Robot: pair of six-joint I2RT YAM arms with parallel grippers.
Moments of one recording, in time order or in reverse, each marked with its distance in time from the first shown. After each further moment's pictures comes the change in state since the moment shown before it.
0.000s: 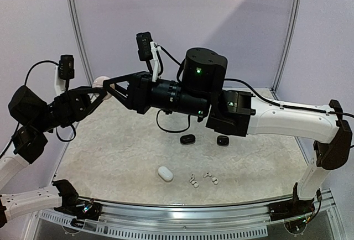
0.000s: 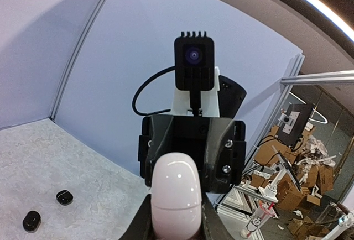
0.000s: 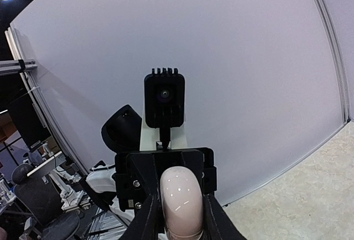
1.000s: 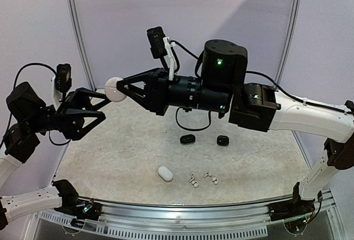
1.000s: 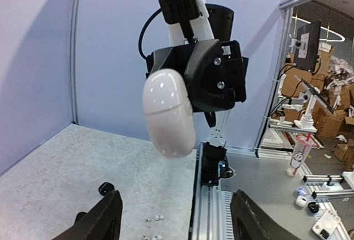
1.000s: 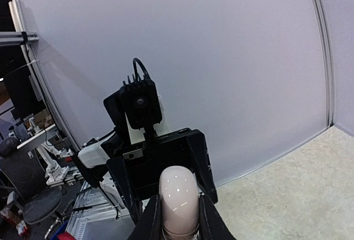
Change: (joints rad) left arm 0.006 -0.032 0.075 -0.309 0.097 0.475; right arm 0.000 -0.123 -0.051 -0.153 -0.016 -0.129
